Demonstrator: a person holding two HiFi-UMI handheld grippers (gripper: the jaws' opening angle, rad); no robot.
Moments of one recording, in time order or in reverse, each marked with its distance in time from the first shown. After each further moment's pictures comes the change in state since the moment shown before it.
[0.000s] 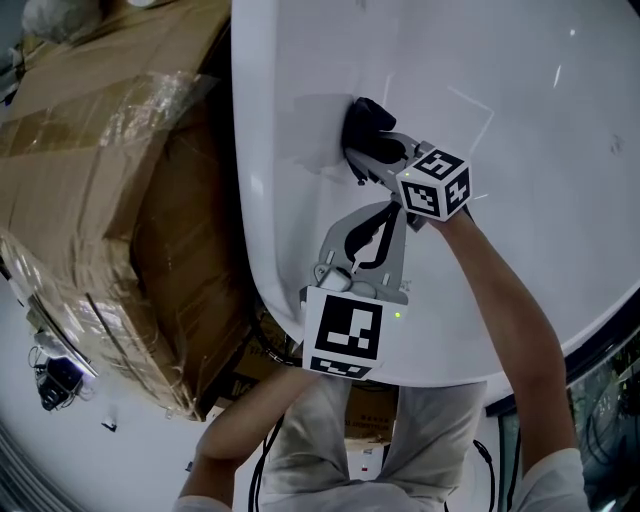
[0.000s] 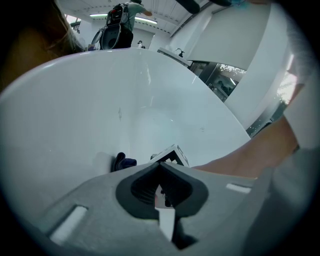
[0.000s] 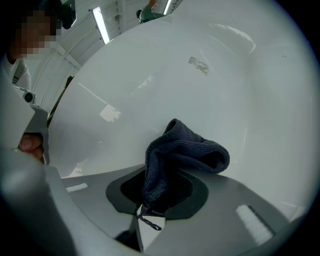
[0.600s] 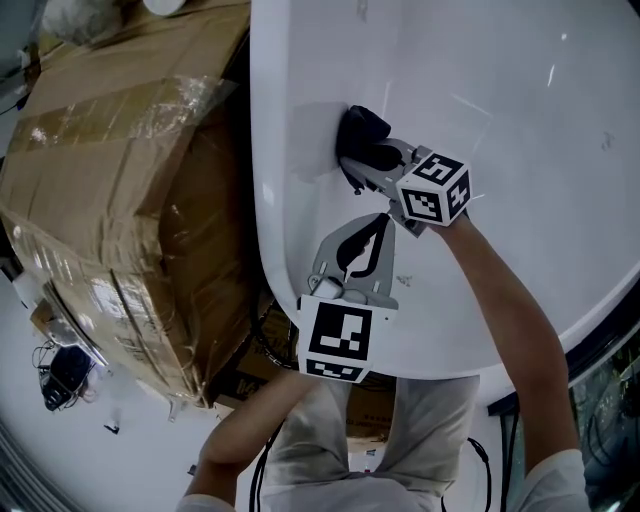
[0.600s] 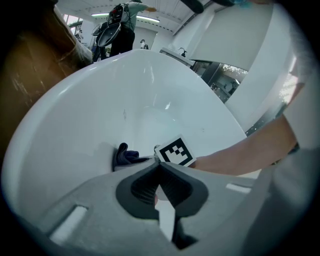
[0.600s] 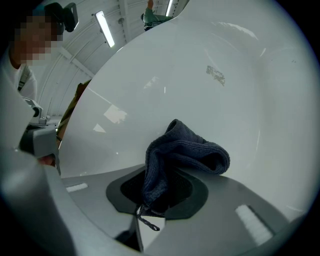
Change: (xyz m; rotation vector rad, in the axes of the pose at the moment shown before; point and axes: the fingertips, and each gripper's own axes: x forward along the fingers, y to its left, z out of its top) left arm -0.027 -0.002 -0.003 -0.019 0.024 0.037; right arm -0.010 0.040 0.025 -0.017 -0.017 0.079
